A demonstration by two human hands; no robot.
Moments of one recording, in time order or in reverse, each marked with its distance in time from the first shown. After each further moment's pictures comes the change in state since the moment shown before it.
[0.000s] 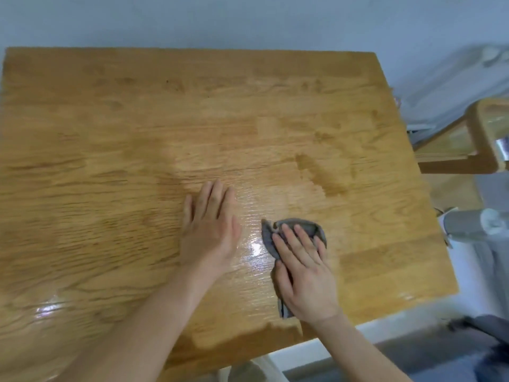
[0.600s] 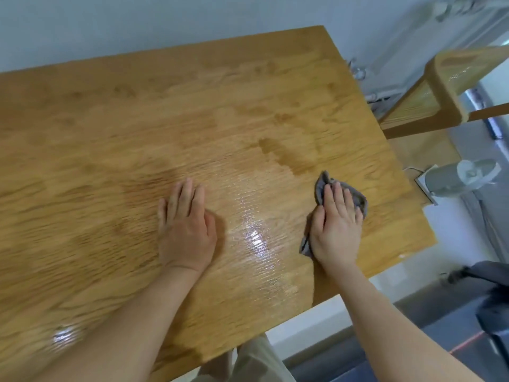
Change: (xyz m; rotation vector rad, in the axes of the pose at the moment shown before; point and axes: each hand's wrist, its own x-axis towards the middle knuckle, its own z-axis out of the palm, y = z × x) left_hand 0.001 0.007 0.009 -0.015 0.083 -0.004; right_hand 0.010 0.069 -0.013 -0.072 0.151 0.655
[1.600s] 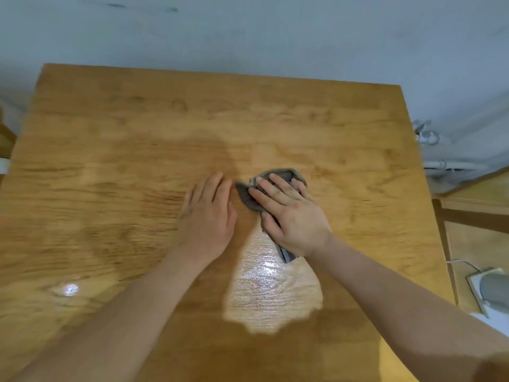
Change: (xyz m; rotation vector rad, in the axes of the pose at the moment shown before) left_hand 0.074 0.028 -0.013 0.039 0.024 -0.108; right_hand 0.135 -0.101 0.016 0.034 -0.259 -1.116
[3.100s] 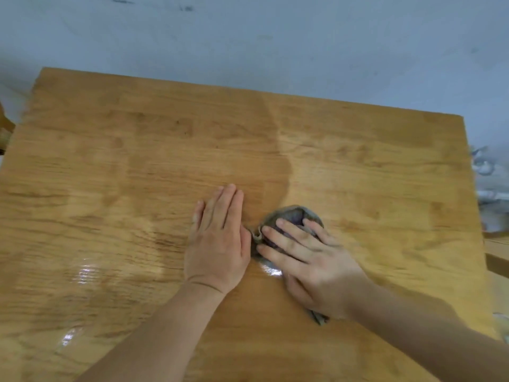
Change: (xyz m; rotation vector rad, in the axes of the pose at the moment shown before) left_hand 0.052 0.016 0.019 0.009 0.064 -0.147; right_hand 0.017 0.044 -0.018 0.015 -0.159 -0.393
